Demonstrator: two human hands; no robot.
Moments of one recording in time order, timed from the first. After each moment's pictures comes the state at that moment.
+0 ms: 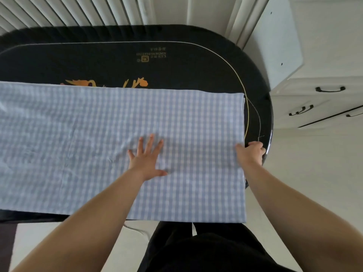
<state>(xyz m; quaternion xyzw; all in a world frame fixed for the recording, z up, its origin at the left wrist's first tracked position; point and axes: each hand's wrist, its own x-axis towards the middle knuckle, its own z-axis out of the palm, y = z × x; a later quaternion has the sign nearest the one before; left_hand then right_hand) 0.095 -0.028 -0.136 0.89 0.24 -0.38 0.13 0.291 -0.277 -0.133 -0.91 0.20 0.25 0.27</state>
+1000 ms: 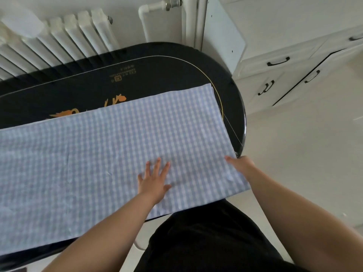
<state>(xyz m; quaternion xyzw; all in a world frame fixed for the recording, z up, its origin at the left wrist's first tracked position) 0.041 -0.086 -0.134 0.91 0.12 -0.38 0.08 0.196 -0.350 -0.120 -0.82 0.25 0.40 0.33</state>
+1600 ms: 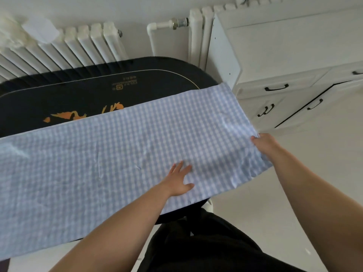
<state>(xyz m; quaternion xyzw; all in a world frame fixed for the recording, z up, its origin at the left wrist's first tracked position) 0.139 -0.179 -0.112 0.86 0.12 -0.38 0.31 0.341 -0.403 -0.045 -0.90 0.12 0.30 0.31</state>
